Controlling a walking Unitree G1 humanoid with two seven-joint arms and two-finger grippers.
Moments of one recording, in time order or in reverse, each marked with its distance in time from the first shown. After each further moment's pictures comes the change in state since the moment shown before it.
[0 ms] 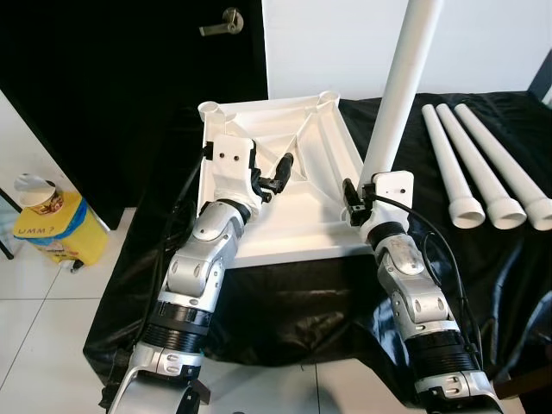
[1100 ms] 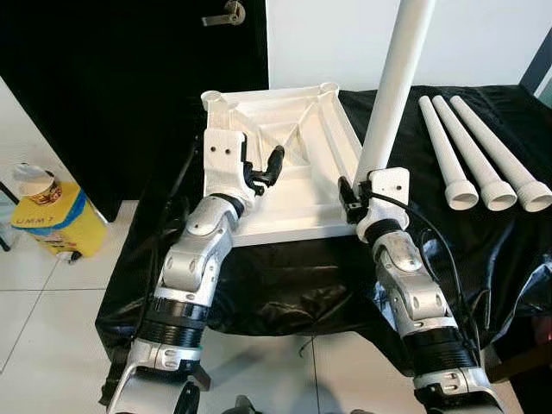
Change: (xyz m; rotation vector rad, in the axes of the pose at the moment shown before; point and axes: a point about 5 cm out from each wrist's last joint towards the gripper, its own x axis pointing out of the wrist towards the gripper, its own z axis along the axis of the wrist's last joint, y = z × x) left arm 0.001 0.004 0.004 0.002 -0.012 0.023; right arm 0.001 -0.001 0.001 0.000 0.005 0.003
